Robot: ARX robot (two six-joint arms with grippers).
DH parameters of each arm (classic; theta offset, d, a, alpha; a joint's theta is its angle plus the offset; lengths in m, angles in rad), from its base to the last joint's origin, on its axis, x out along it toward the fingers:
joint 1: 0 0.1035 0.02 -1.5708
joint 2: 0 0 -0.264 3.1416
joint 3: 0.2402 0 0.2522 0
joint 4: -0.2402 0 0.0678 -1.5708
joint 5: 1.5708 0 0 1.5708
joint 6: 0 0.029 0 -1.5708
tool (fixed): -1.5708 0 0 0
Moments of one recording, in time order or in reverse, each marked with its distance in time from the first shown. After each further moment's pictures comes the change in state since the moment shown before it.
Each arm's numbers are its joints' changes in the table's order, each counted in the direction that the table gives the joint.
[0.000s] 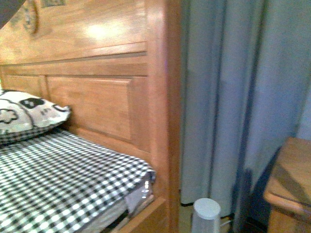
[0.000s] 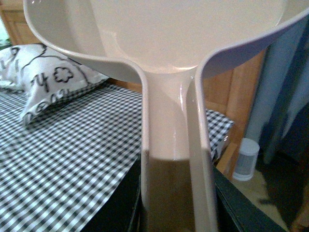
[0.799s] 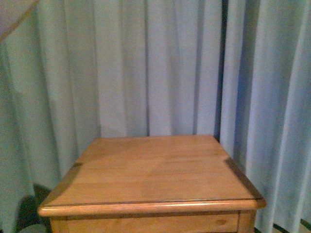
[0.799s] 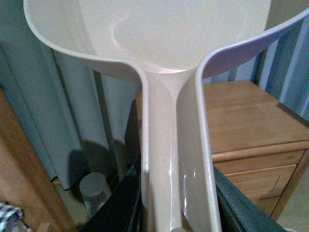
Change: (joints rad) left arm 0.000 0.001 0.004 -0.002 -0.013 0.003; right arm -0.001 -0.003 0.000 0.002 -0.013 -0.001
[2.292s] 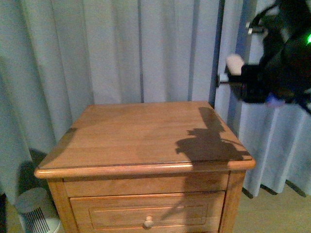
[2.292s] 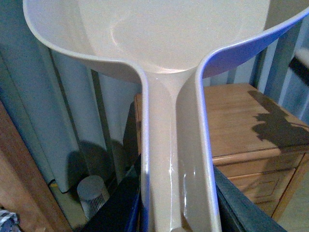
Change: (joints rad) left arm 0.005 -0.001 0.000 0.000 0.011 -0.001; right arm -0.196 1.238 0.741 -0.006 0.326 0.280
